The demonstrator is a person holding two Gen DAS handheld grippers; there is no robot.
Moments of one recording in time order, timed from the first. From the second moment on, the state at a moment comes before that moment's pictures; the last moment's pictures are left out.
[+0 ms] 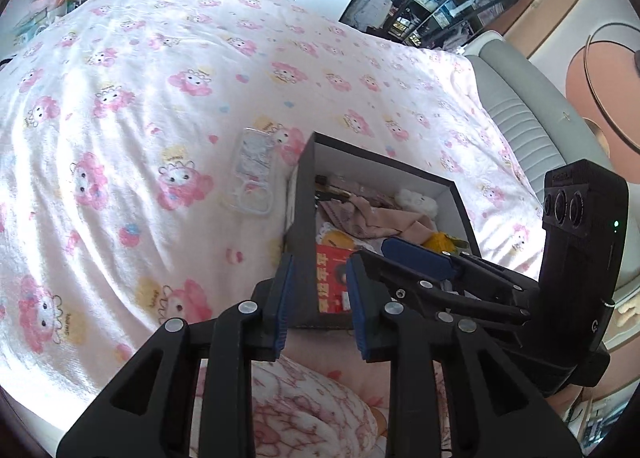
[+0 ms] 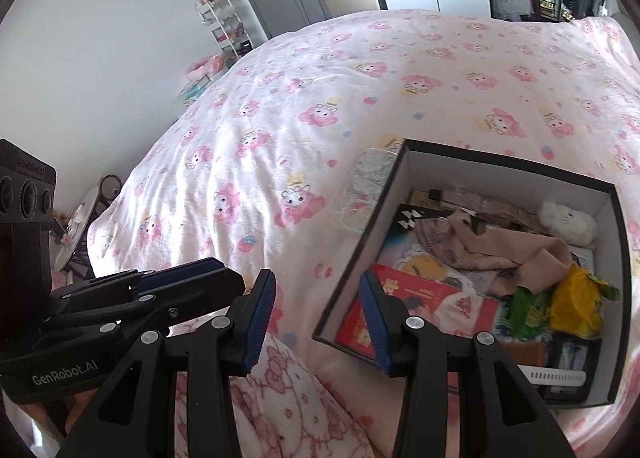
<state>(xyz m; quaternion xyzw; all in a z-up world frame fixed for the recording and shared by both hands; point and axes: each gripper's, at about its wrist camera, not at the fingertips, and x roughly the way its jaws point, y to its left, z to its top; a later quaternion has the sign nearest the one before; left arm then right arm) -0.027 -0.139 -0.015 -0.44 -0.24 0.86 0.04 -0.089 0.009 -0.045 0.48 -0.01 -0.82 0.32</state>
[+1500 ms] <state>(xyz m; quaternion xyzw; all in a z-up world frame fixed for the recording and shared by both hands) -0.148 -0.249 -0.195 -0.55 -0.45 0.71 0.03 -0.202 -0.044 -0.094 0.53 -0.04 -0.81 0.26</state>
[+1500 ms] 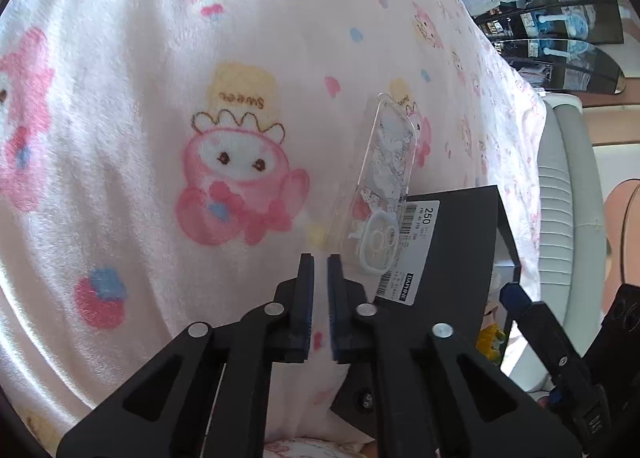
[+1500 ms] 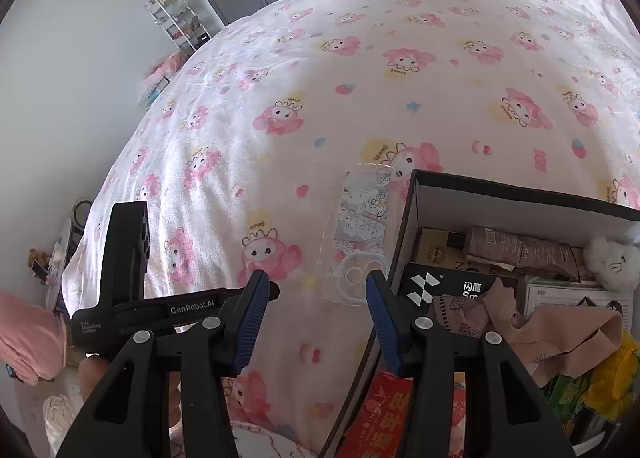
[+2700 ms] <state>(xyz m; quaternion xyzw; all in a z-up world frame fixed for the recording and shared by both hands) -0.019 -0.327 -0.224 -0.53 -0.47 0.71 -0.03 -0.183 -0.120 -0.130 0.58 0.01 -0.74 0.33</state>
